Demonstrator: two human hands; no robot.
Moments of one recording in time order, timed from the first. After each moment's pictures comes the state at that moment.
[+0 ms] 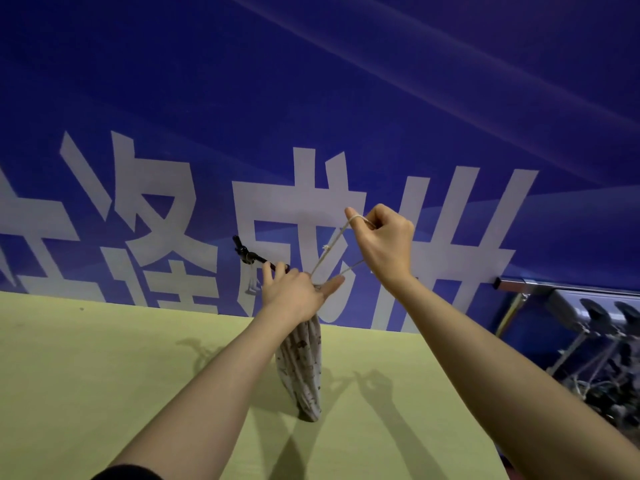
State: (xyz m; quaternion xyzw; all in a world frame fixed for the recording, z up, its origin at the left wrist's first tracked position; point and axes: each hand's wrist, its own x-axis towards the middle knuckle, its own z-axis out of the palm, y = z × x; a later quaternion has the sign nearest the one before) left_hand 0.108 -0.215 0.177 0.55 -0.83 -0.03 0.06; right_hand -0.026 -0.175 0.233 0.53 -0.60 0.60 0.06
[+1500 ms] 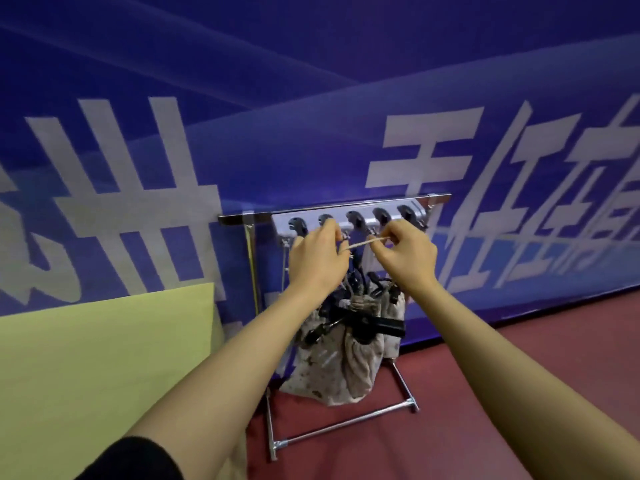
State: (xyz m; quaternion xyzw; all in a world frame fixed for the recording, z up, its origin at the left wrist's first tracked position) left_hand -0.384 0.160 0.171 0.31 -0.88 -0.17 0.31; right_hand -0.506 0.249 0.161 0.39 -0.83 0.38 0.14
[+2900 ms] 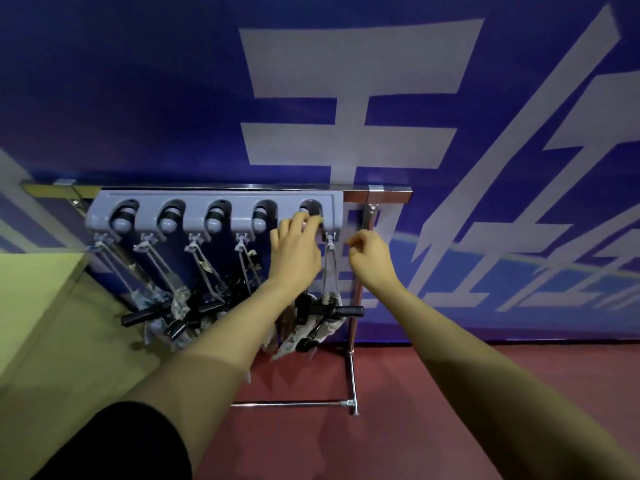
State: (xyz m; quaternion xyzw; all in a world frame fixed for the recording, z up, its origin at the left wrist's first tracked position) left_hand -0.775 0.146 0.060 0.42 -0.87 -0.11 0.22; right_hand -0.905 0.204 0.044 0.44 -0.78 0.38 -0.22
